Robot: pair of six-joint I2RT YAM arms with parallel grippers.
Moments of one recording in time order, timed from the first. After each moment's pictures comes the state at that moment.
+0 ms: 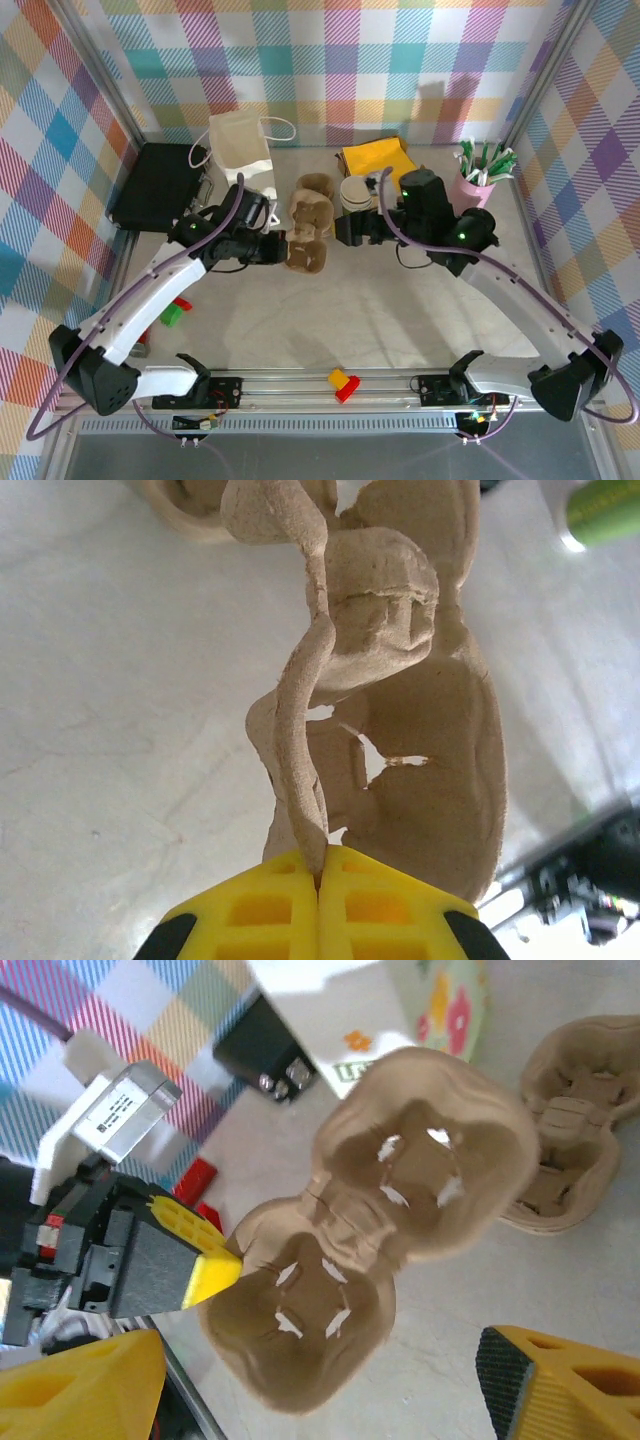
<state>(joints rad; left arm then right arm) -0.58 1.25 1.26 -0.98 0.22 -0.46 0.67 1.24 1.30 -0.61 -0.35 0.34</state>
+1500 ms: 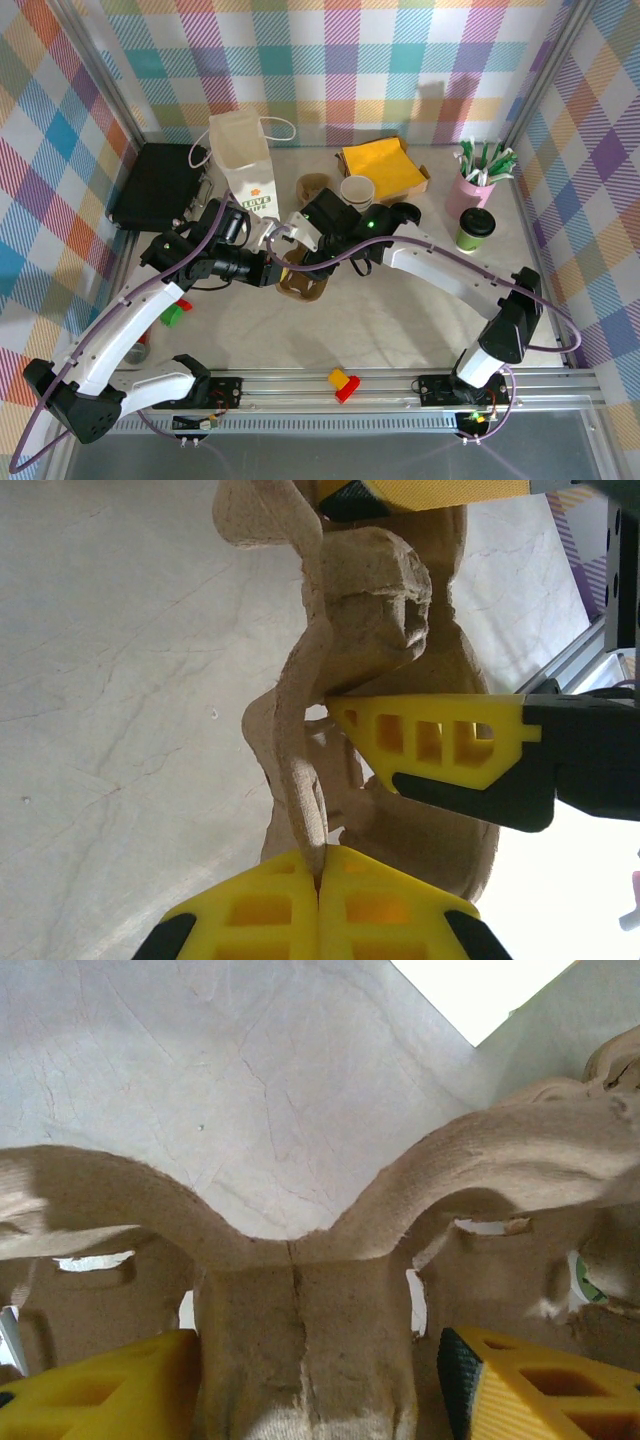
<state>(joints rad) -0.58 1.10 1.22 -1.05 0.40 -0.31 0.98 1.63 1.61 -0.97 0.03 -0.22</state>
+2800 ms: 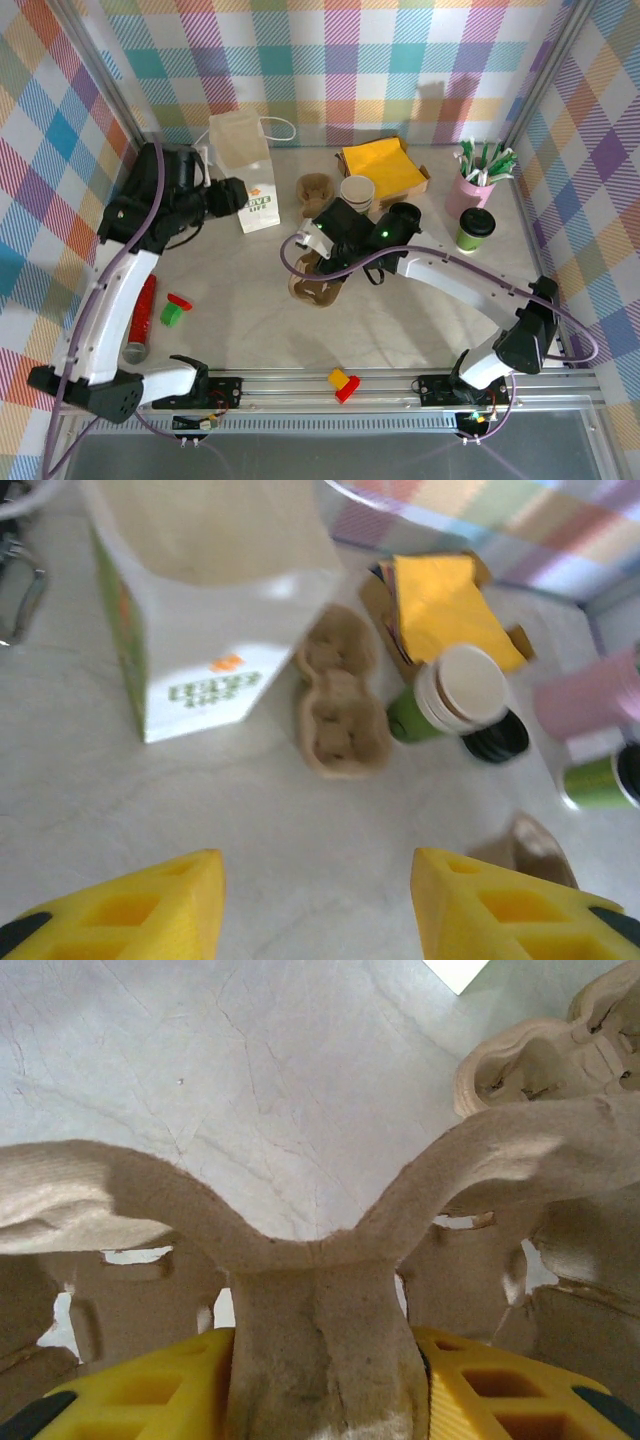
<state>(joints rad) -0.30 1.25 1.63 -1.06 0.04 -0.47 0.98 1.52 1.49 -0.97 0.08 -0.19</state>
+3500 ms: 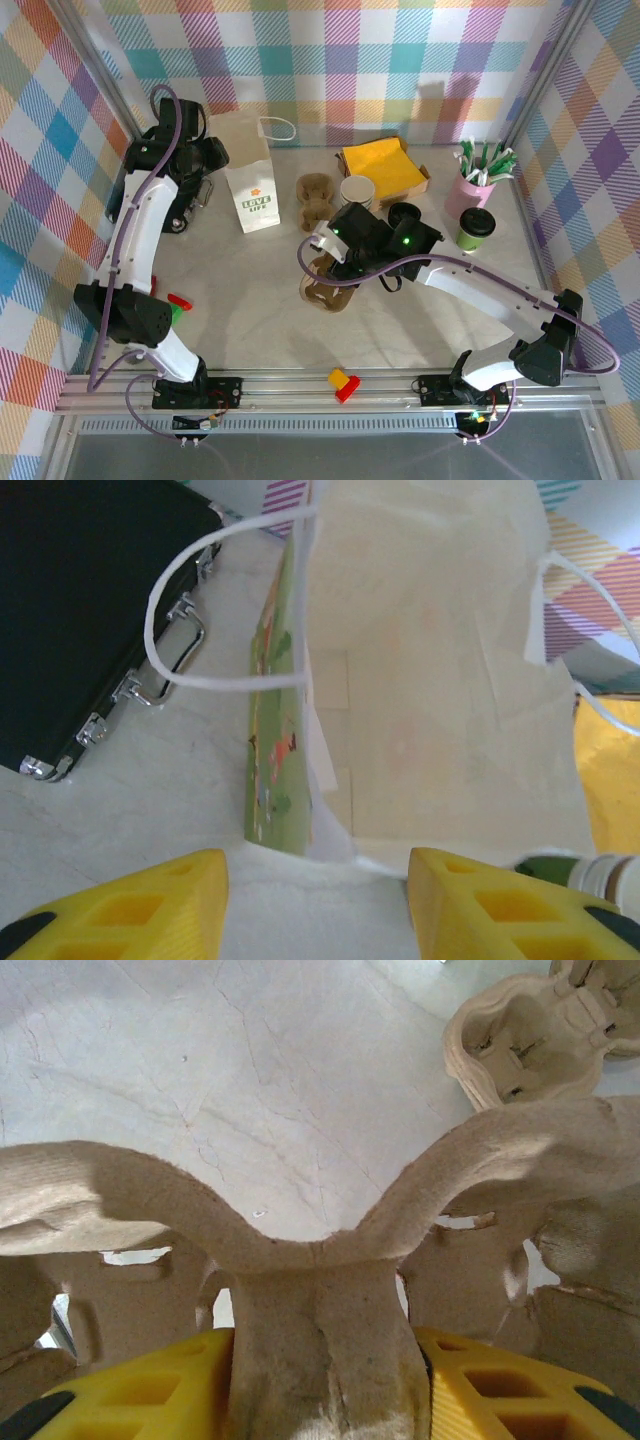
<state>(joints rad) -0.13 1.66 1.92 -1.05 -0.11 -0.52 0.98 1.41 1.44 -1.02 0.08 -0.13</state>
